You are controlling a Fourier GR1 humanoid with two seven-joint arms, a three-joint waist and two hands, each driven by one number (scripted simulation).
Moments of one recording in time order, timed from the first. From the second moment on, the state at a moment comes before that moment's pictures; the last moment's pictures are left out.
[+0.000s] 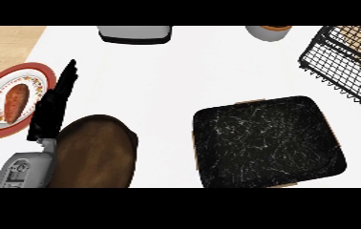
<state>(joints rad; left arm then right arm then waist) -0.19 0.29 0.02 -1.46 -0.14 0.09 0.07 -1.13 -0.72 -0.41 -0.16 1.02 -0.39 0.45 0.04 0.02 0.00</state>
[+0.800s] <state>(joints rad) -0.14 0.28 0.04 -1.46 -0.15 0.09 0.05 -1.10 -0.78 -0.50 -0.32 0.90 -0.54 0.43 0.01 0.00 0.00</state>
